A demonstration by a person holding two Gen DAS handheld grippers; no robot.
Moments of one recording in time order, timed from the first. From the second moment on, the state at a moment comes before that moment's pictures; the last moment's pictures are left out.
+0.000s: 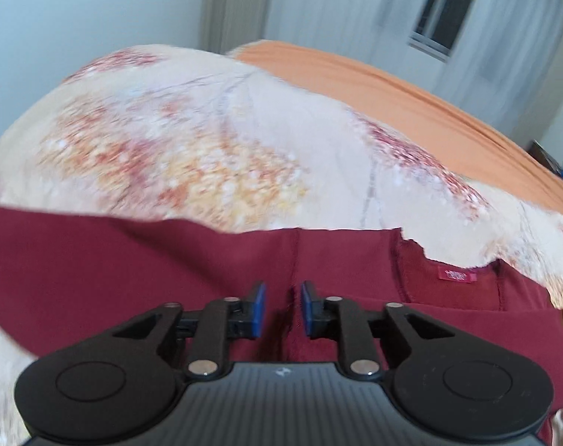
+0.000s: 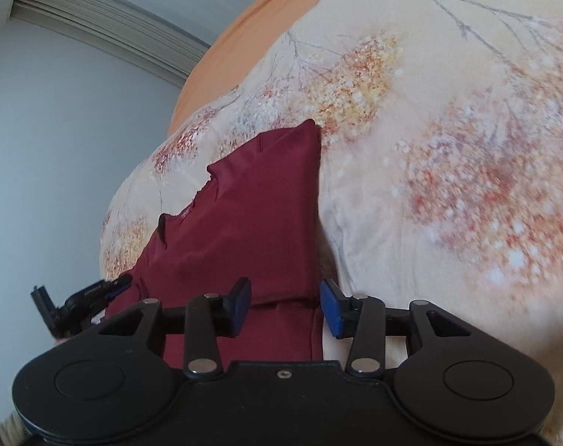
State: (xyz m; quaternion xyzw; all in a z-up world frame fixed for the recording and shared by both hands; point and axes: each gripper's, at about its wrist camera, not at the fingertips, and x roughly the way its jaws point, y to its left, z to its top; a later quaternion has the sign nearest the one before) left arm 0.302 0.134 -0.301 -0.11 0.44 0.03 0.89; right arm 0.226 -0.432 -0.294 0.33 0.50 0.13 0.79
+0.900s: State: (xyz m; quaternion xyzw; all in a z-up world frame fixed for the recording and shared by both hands) left arm 0.286 0.108 -0.310 -0.06 0.50 0.05 0.86; right arm 0.176 -0.420 -0.260 0.31 0.49 0.12 0.81
